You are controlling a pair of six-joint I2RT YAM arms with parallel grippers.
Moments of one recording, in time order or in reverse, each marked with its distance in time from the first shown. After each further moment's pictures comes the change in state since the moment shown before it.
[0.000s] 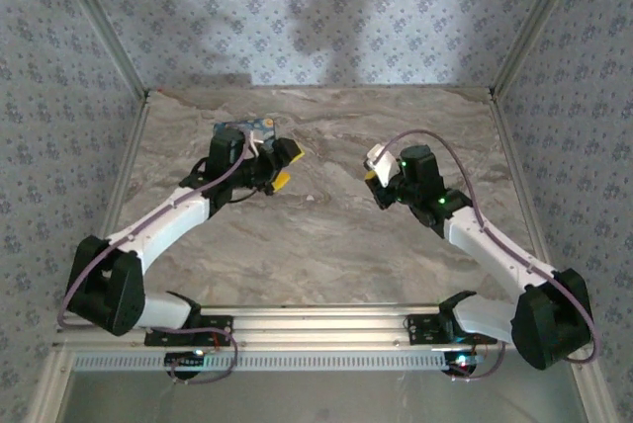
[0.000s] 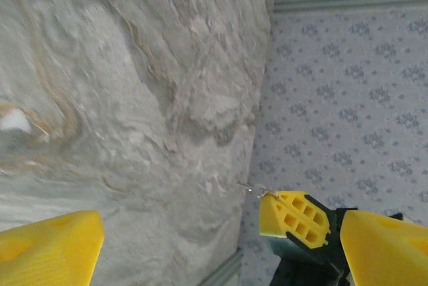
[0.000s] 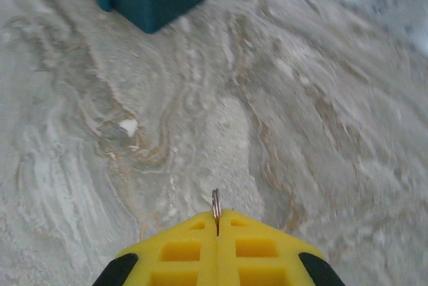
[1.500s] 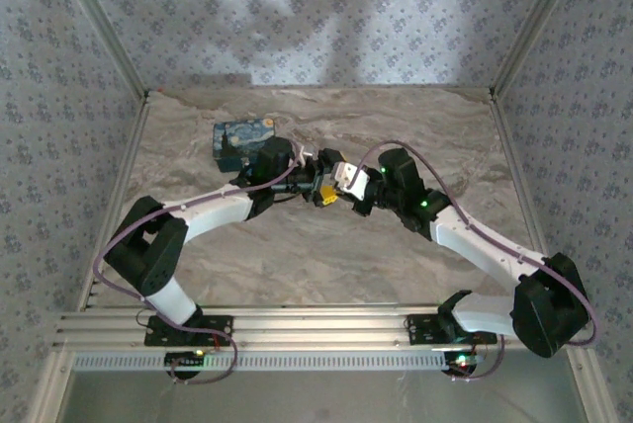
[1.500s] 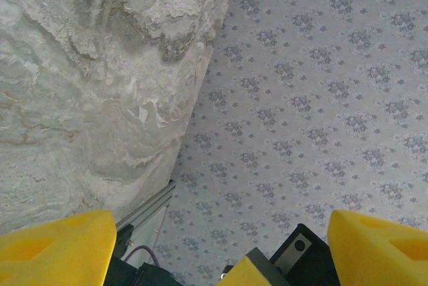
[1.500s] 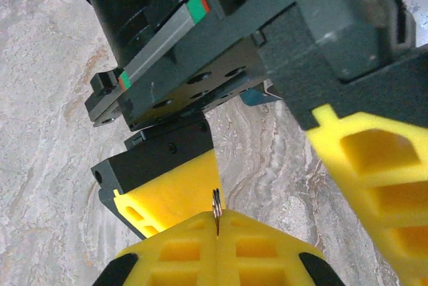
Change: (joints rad) left arm -0.210 0.263 0.041 0.367 0.085 -0.394; right arm 0.148 0.064 0.019 0.106 -0.139 -0.236
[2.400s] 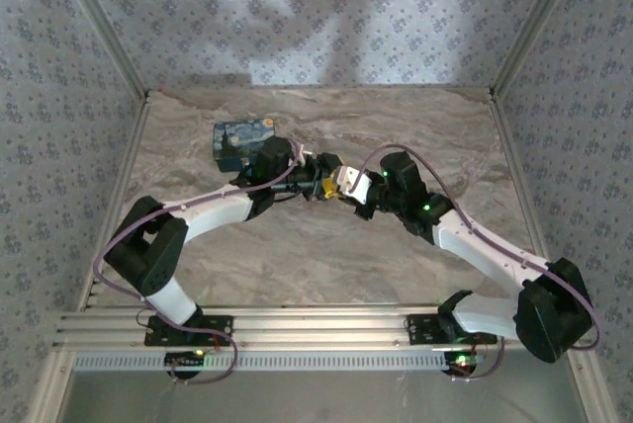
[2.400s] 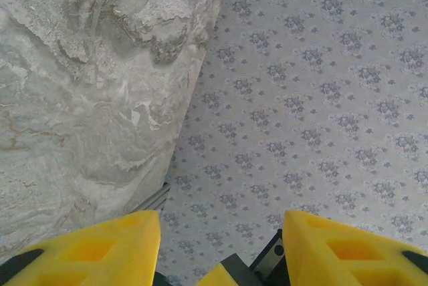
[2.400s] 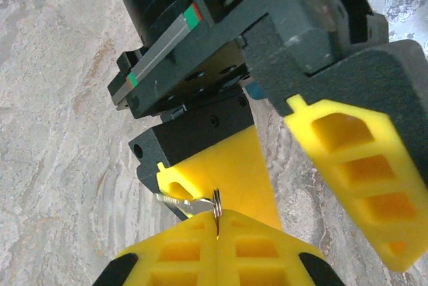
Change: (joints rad) left arm 0.000 0.000 -0.003 0.027 -0.008 -0.007; right arm 0.002 -0.032 -0.028 -0.014 0.000 0.001
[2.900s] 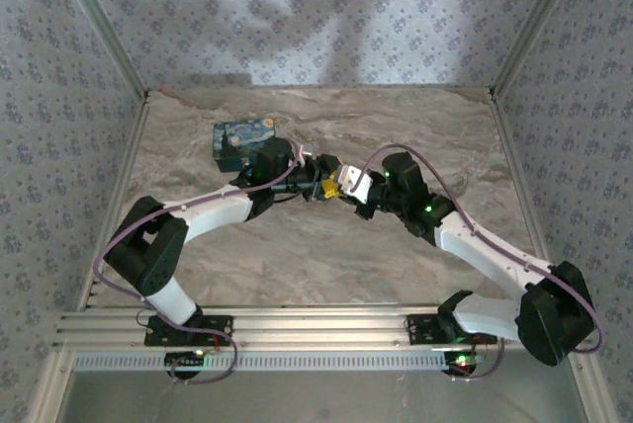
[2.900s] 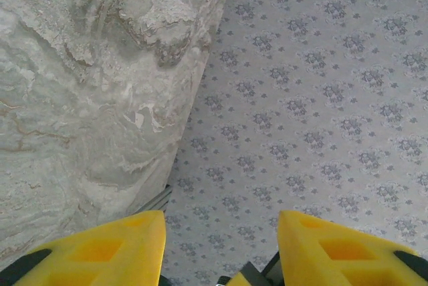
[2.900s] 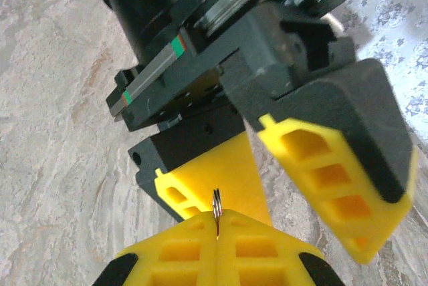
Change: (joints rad) left arm 0.000 0.000 -0.007 -0.005 -0.010 0.001; right arm 0.000 -0.019 -0.006 0.020 0.001 0.023
